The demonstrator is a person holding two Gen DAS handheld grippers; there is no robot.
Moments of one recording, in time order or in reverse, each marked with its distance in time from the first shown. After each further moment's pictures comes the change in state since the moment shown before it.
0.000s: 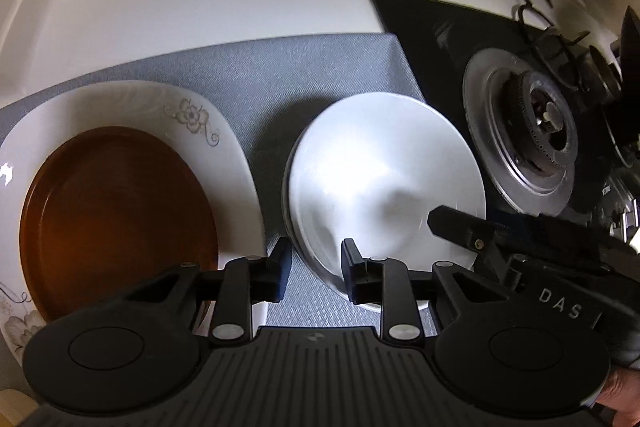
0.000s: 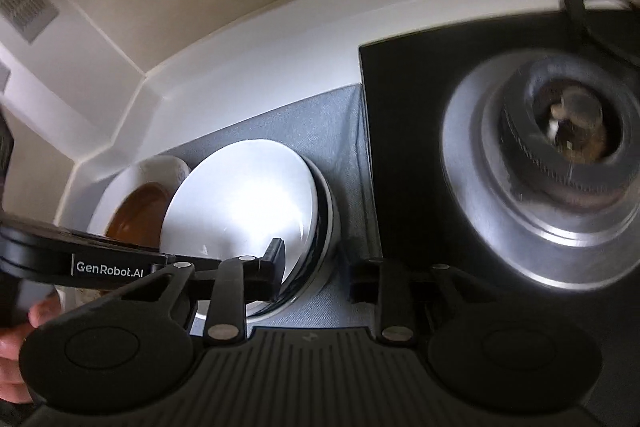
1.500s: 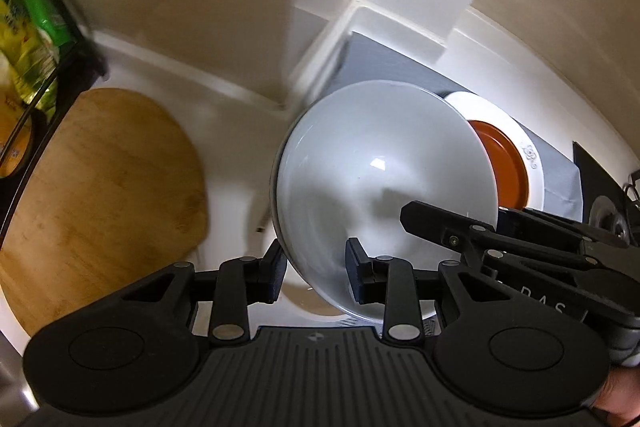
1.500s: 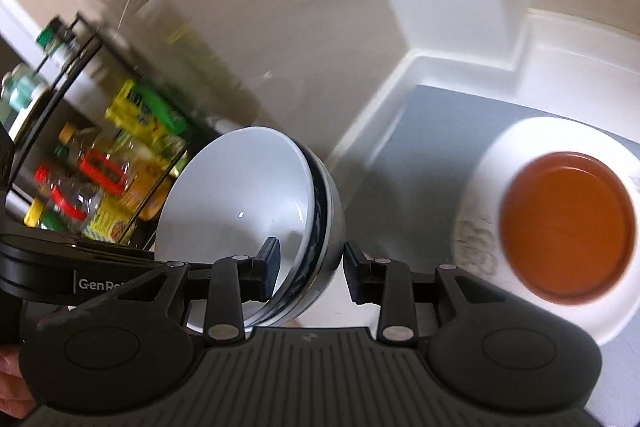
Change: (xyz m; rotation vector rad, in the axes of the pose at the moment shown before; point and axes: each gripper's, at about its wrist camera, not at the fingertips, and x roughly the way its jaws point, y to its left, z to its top) left arm -0.235 0.214 -0.212 -0.570 -0.178 0.246; right arm 0.018 0.334 -0.076 -0.503 0.267 0.401
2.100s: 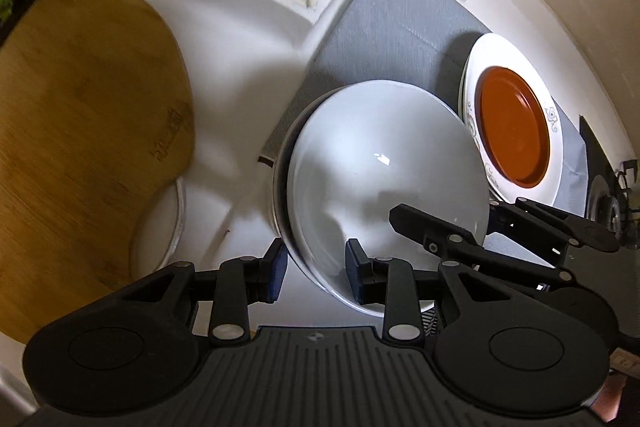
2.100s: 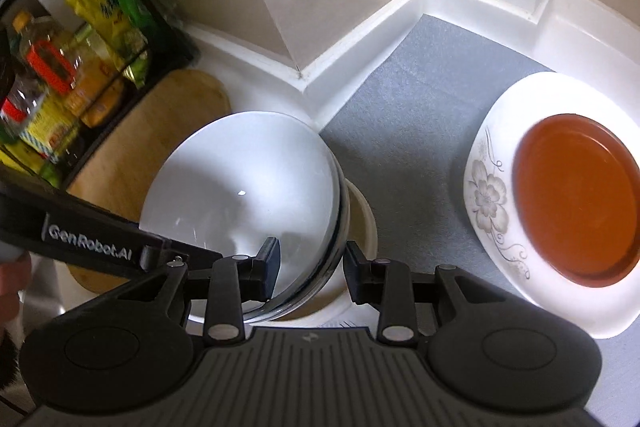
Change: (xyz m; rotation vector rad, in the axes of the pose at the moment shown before) left arm 0.068 0.044 -0.019 -0.083 0.197 -0.133; right arm 0.059 0.014 -0.048 -0.147 0.173 -0.164
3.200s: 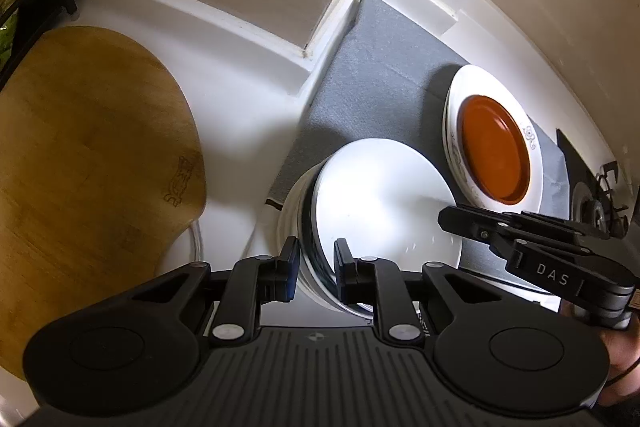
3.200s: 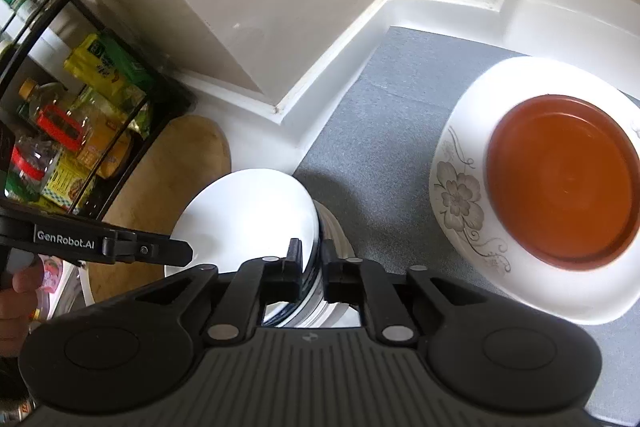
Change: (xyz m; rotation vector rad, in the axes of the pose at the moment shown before) left arm -0.022 0.018 0.006 0.063 -0.122 -0.054; right arm -0.022 -0.041 0.003 0.162 -0.087 0.091
